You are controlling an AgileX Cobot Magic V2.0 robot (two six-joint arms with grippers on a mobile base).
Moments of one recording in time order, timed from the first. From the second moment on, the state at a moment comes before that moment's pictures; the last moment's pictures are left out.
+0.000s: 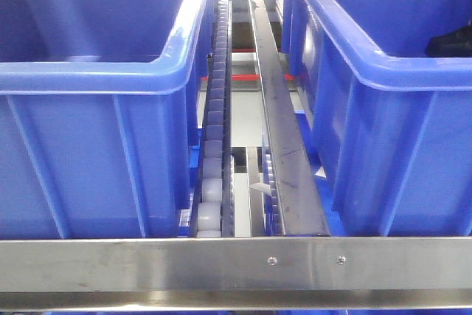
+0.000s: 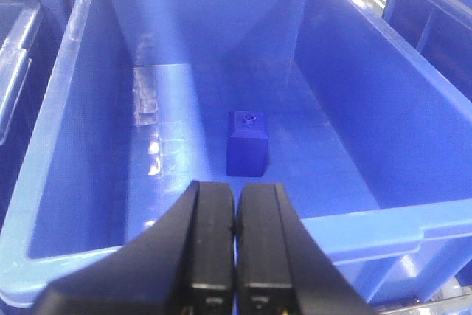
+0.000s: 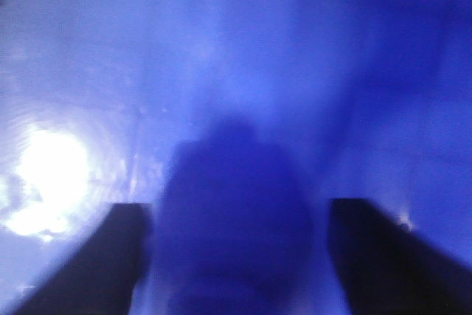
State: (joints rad) left arm -0.21 0.18 -0.45 0.02 0.54 -0.06; right arm 0.01 1.74 -1.23 0.08 0.63 -0.18
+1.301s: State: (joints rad) left arm -0.21 0.18 -0.45 0.02 0.54 -0.07; right arm 0.01 0.01 -0.43 0.10 0.66 -0.18
